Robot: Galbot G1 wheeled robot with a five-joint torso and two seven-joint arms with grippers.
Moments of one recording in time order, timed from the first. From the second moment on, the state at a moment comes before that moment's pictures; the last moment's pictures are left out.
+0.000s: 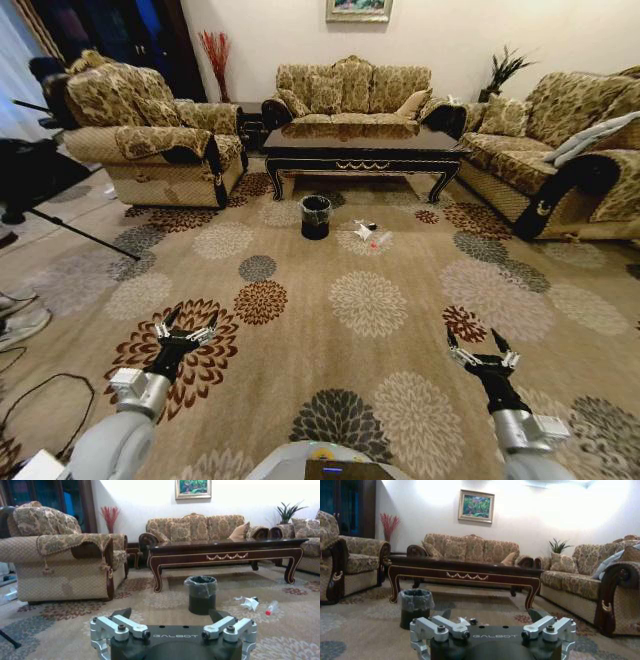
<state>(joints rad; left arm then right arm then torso) 1.85 -1.09 -0.85 -2.19 -0.50 -0.01 -0.02 -1.83 1.32 0.88 2.12 0.34 0.20 -0.06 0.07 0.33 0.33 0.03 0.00</state>
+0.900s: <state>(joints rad) 1.84 -1.10 -0.84 -2.19 -0.50 -0.01 -0.02 -1.85 1.33 0.89 2.12 0.34 0.20 -0.08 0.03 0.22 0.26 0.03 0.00</state>
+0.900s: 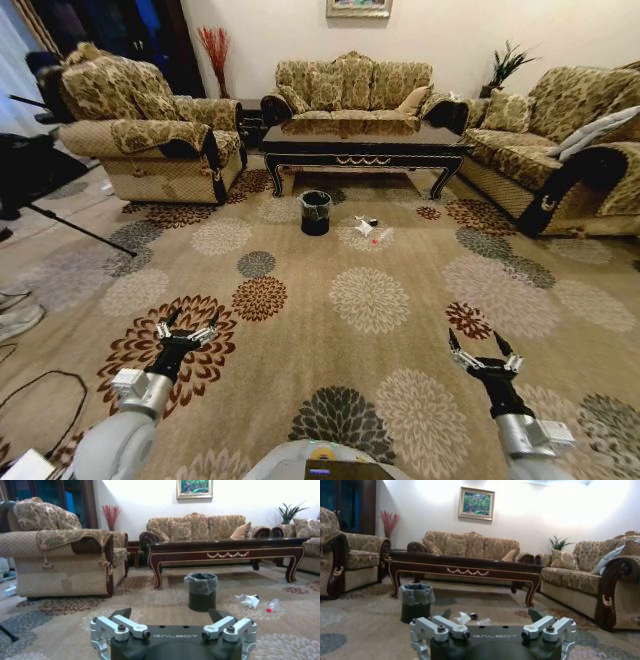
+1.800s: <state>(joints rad) 1.84 -1.11 -0.84 -2.19 -0.48 -0.03 -0.03 -1.86 1.33 0.89 2.13 0.34 0.20 -0.08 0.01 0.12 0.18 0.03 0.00</state>
